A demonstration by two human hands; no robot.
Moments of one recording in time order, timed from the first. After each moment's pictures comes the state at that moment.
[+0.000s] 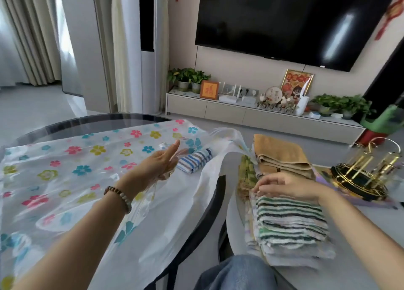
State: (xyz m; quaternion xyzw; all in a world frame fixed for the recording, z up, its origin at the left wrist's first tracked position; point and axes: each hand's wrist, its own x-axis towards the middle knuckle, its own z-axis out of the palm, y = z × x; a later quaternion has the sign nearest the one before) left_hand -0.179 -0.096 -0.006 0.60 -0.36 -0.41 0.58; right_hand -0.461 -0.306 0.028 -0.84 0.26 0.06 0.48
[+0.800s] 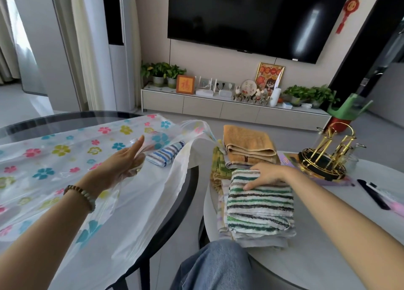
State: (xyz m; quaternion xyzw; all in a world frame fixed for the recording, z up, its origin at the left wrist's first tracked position) left_hand -0.181 -0.107 -0.017 0.66 -0.33 -0.40 0.55; right_hand -0.486 -0.372 0.001 -0.88 0.38 0.19 0.23
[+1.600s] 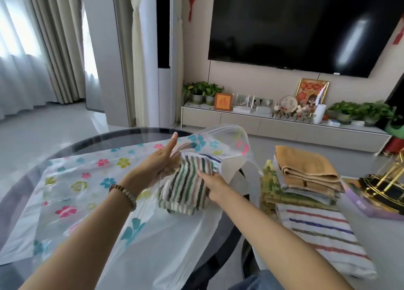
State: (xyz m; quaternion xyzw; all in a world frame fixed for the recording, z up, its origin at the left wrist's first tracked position) left_hand -0.139 -0.059 0.033 0.58 -0.36 -0.41 0.60; right_hand -0.228 -0.202 -0.046 -0.55 0.40 -0.15 0.71
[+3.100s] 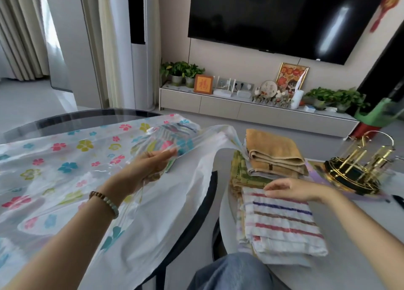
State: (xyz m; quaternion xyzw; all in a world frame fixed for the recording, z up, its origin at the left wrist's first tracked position) left_hand -0.182 -0.102 -0.015 0.57 -0.36 -0.44 0.60; right_hand -0.488 -0.356 0.002 -0.87 0.37 0.17 0.30
